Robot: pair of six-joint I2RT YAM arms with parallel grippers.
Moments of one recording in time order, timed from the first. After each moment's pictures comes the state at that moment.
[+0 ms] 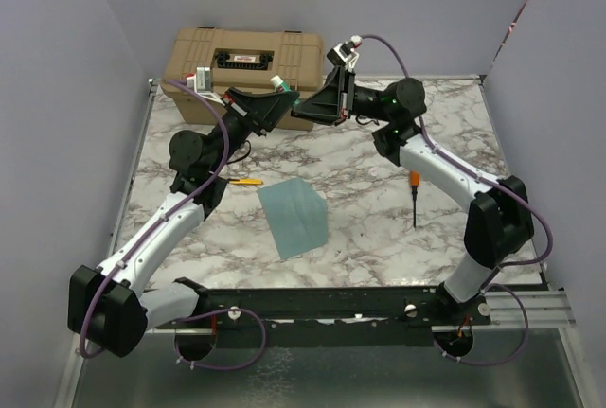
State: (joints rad) left arm -0.43 1.14 0.91 0.79 0.35 -1.12; right arm 0.54 1.67 1.40 0.76 -0.98 1.48
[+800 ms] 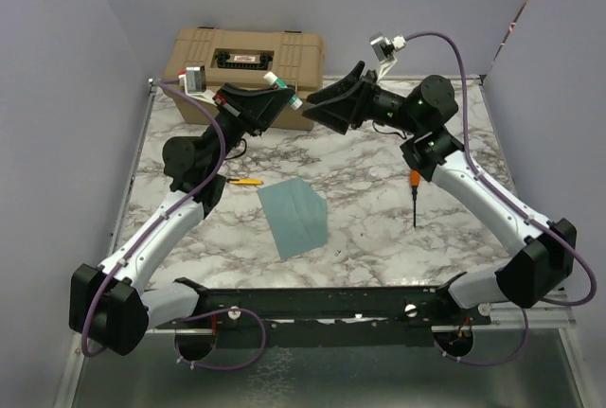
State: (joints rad) left arm -0.42 1.16 0.91 0.96 0.40 -1.15; right arm 0.53 1.45 1.31 0.53 -0.80 0.88
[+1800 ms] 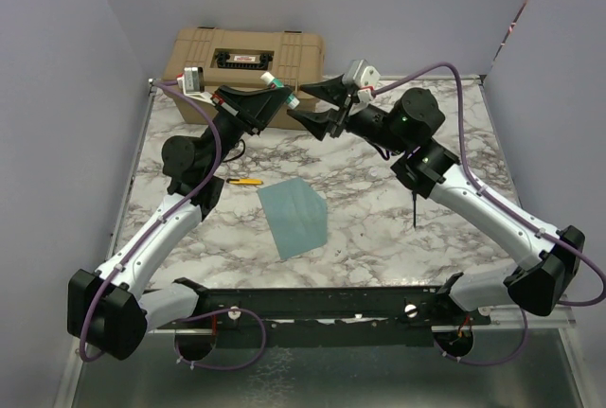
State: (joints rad) left arm -0.42 1.13 0.90 0.88 0.35 -1.20; right arm 0.77 1.36 1.34 0.29 -0.40 -0.17
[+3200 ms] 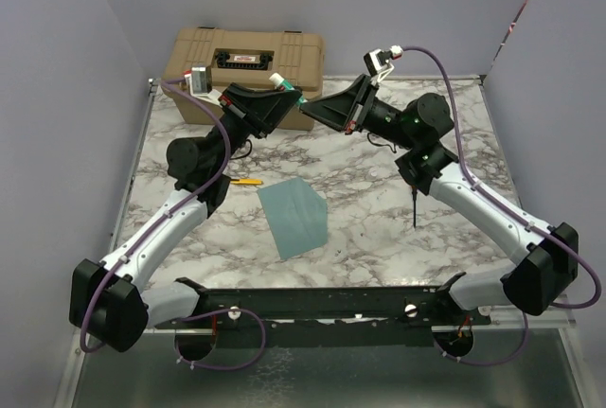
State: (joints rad) left arm -0.46 1.17 0.92 0.99 0.40 -1.16; right arm 0.62 1.37 1.24 0.53 -0.58 1.19
